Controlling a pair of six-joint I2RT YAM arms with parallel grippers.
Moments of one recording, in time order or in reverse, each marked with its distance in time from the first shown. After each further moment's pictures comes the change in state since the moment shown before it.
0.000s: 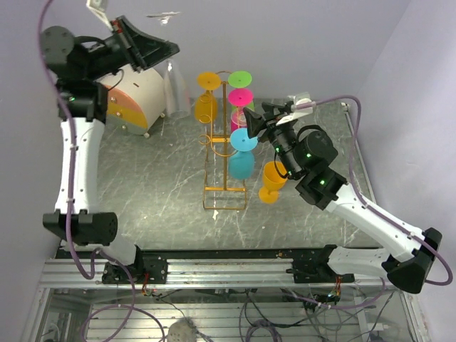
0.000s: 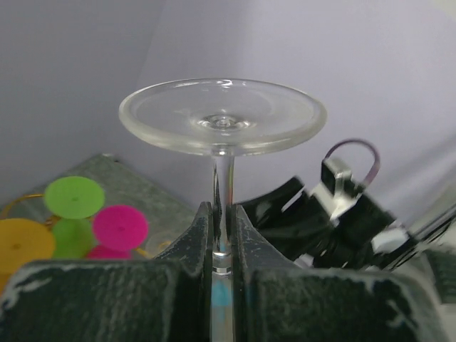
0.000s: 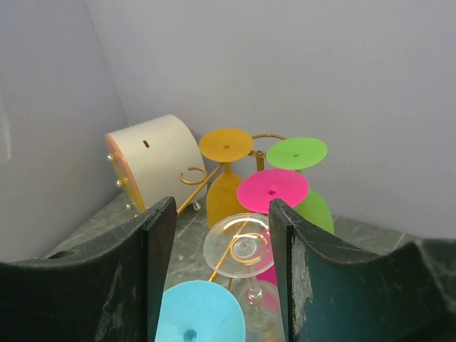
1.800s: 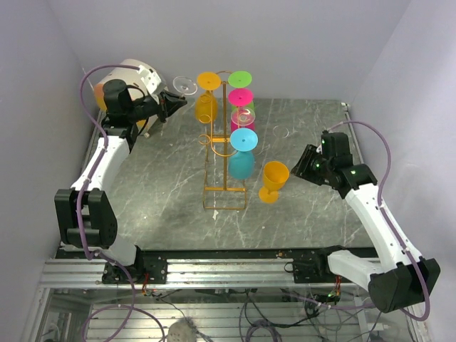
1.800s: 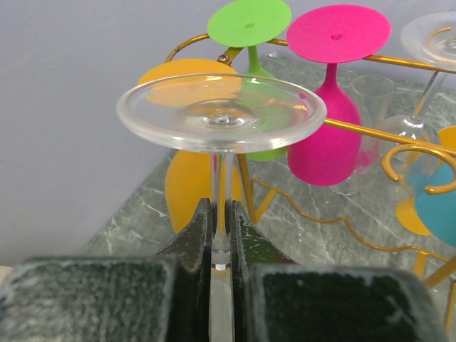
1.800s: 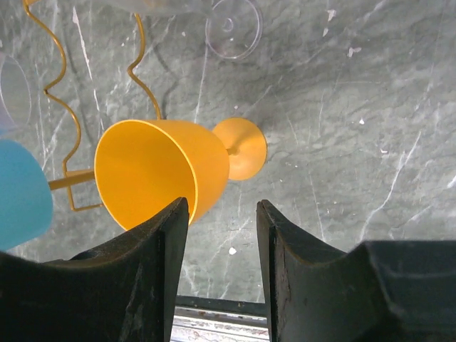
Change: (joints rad) left arm 0.010 -0.063 -0.750 0.175 -0.052 1.144; right arm -0.621 -0.095 -0.124 -1.060 -0.394 0.568
